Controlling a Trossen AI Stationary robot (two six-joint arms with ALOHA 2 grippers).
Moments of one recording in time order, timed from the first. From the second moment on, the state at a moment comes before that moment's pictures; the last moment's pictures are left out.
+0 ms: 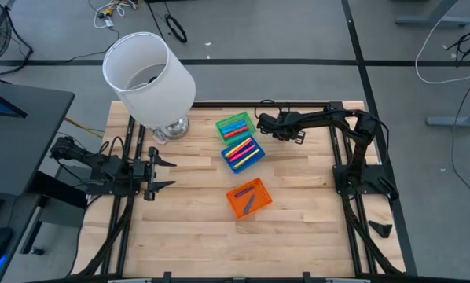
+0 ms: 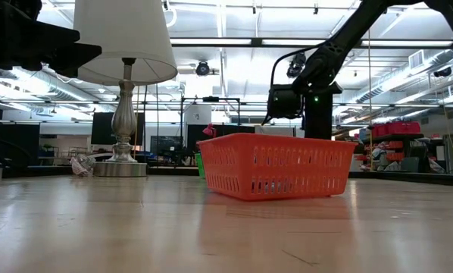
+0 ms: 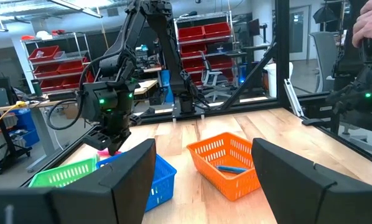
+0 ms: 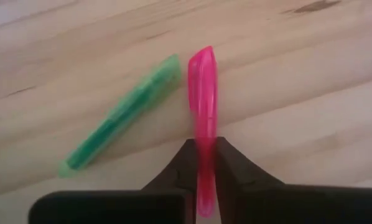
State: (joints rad) left arm -0.42 0.01 0.01 0.10 -0.43 0.14; right arm -0.46 1.87 1.05 -0.65 0.39 1.40
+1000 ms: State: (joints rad) left arm -0.42 0.01 0.01 0.10 -0.43 0.14; right arm -0.43 1.72 1.09 -0.81 0.42 0.57
